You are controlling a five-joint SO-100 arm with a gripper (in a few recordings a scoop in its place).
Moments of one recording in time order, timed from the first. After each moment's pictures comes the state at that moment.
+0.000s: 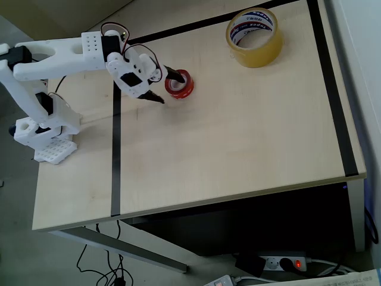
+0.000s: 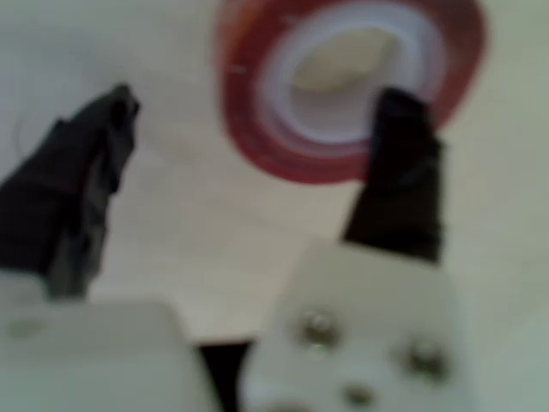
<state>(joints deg) -8.6 78.0 101.2 61.9 -21.8</state>
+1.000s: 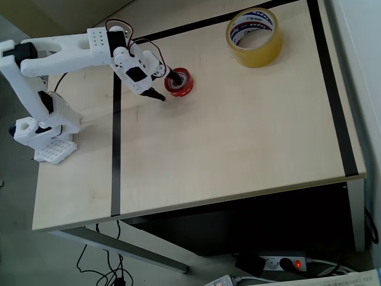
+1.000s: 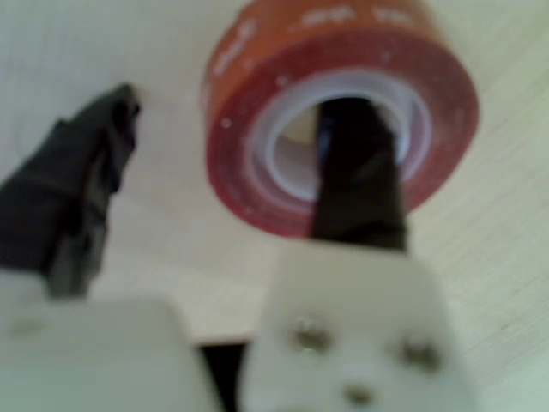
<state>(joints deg) -12.6 74.1 99.8 62.1 -21.6</state>
